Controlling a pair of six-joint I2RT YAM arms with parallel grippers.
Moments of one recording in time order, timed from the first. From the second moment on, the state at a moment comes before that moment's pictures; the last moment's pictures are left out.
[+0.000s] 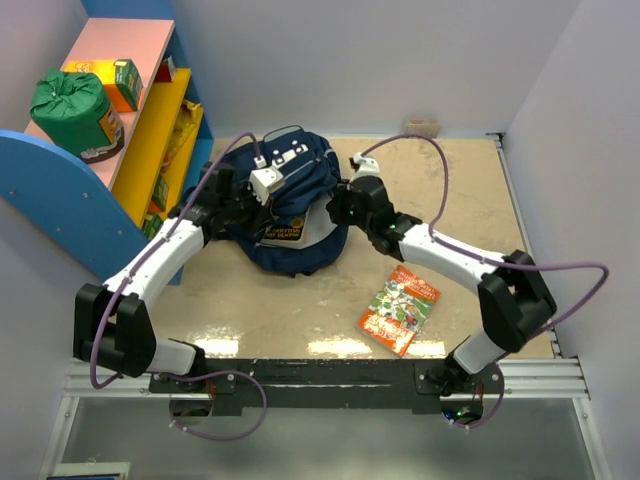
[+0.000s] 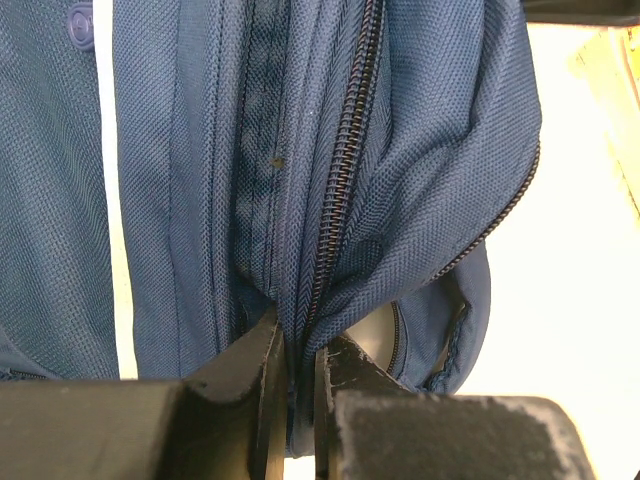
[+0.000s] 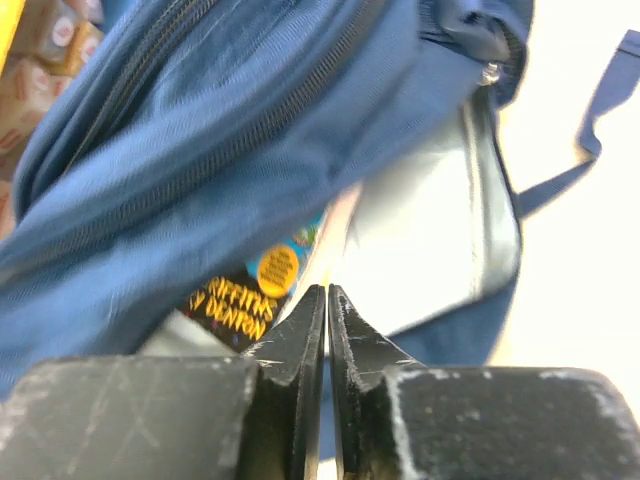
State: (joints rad) left arm -0.28 1.39 1.05 -0.37 0.52 0.35; right arm 0.68 1.64 1.13 0.06 0.17 0.57
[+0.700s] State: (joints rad) left arm -0.28 1.39 1.05 -0.39 0.52 0.35; right arm 0.80 1.87 0.93 0.42 -0.08 0.71
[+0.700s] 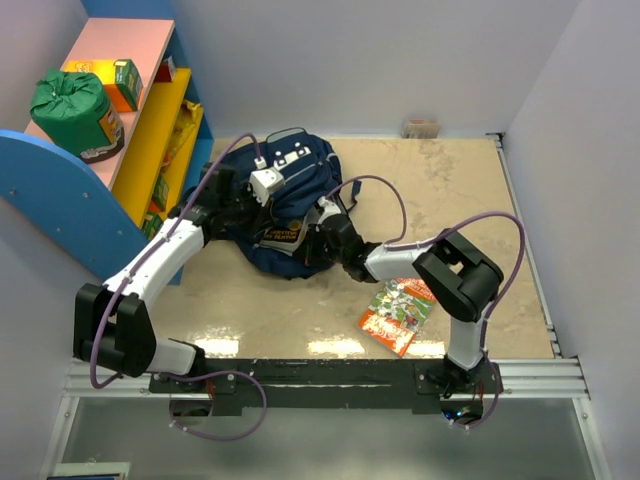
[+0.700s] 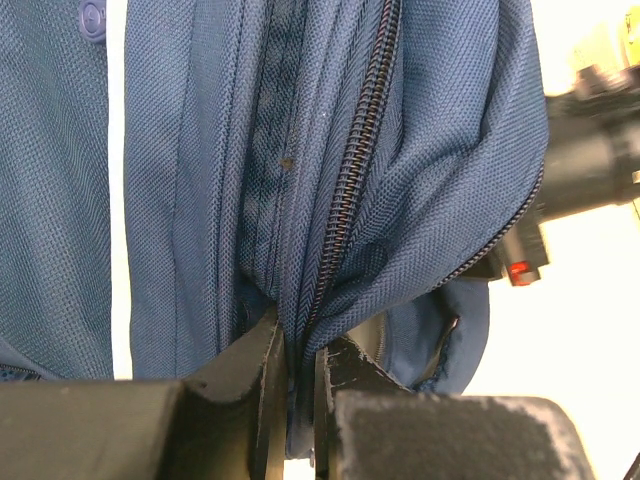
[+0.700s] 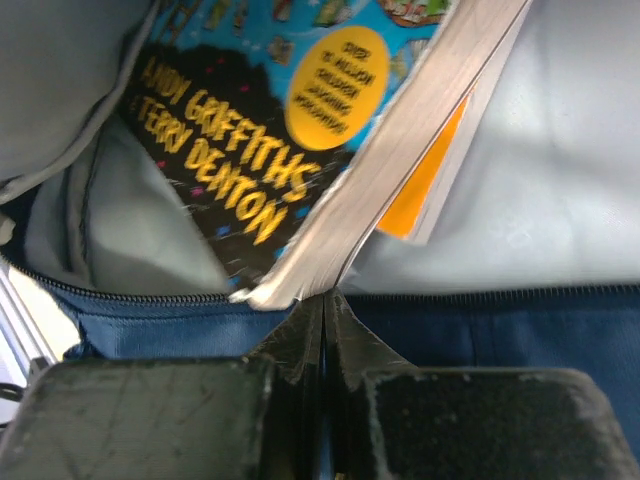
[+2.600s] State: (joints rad) left arm -0.28 1.27 0.97 -0.39 0.53 0.41; right arm 0.80 1.61 0.97 -0.91 0.43 1.16
